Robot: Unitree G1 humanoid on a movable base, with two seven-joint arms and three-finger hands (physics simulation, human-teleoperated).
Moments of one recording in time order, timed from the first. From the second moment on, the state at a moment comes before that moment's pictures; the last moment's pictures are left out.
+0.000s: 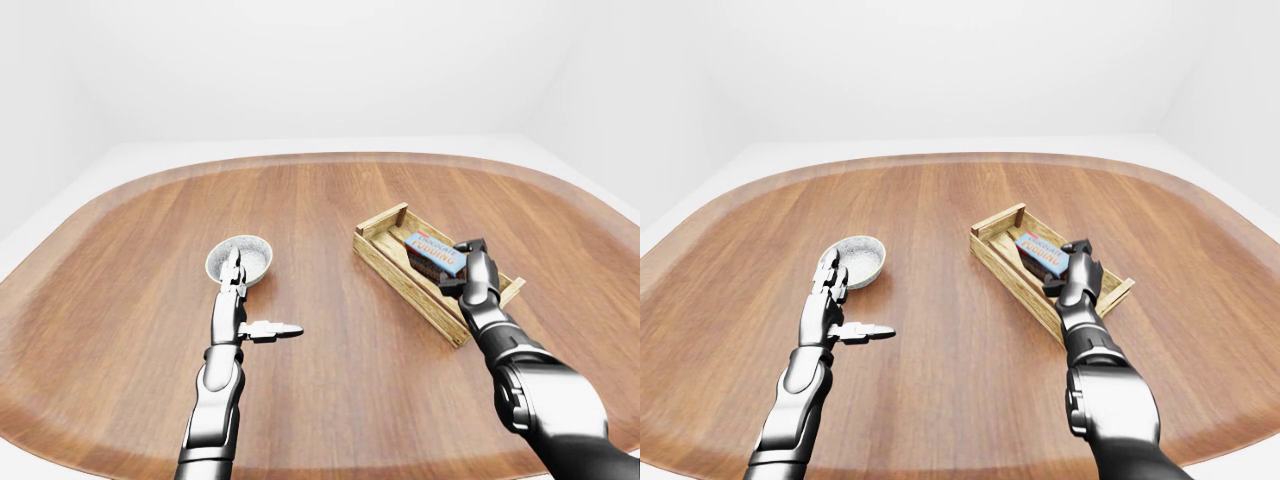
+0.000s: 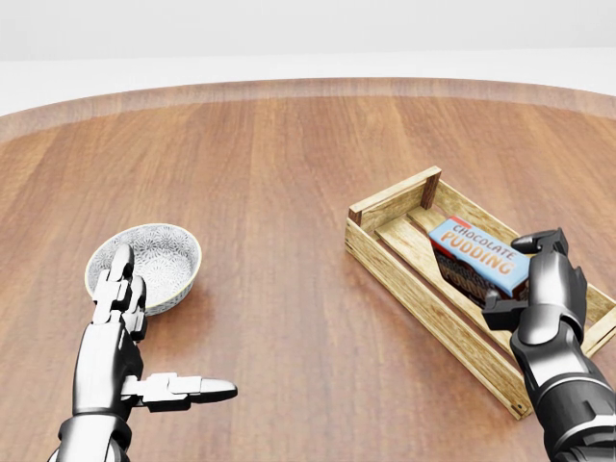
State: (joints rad) left arm -0.02 0.02 0.05 0.05 0.02 -0.06 0.01; right arm -0.78 -0.36 -0.15 1.34 -0.37 -0.09 -0.38
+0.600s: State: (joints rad) left arm -0.02 0.02 0.05 0.05 0.02 -0.05 0.01; right arm -0.73 -0.36 -0.15 1.35 -0.39 -0.09 -0.40
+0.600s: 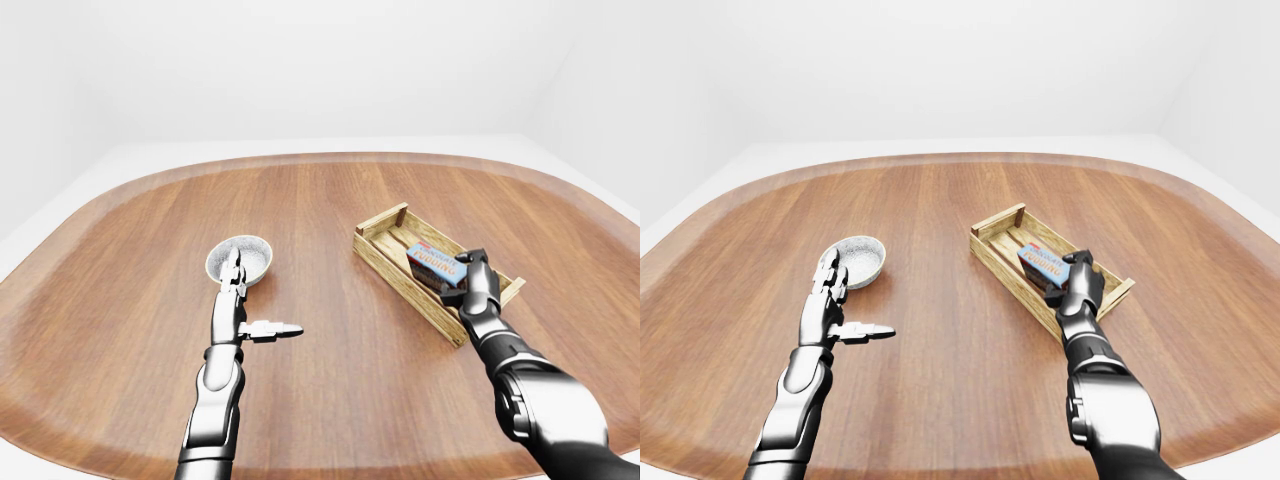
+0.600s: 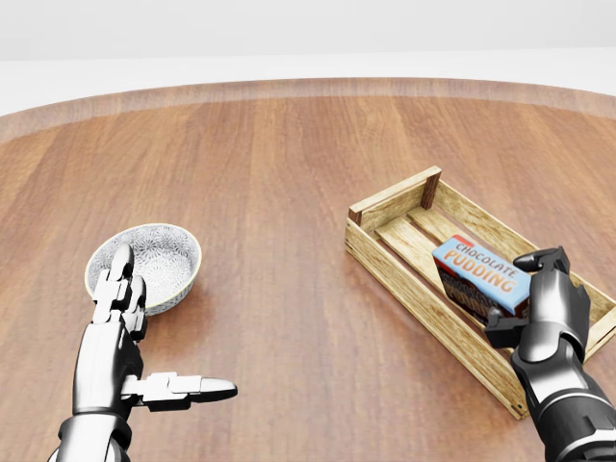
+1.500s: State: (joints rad) left arm -0.02 0.02 0.05 0.04 0.02 -0.05 0.01; right arm -0.73 -0.36 -0.15 1.35 -0.38 -0.09 -0.41
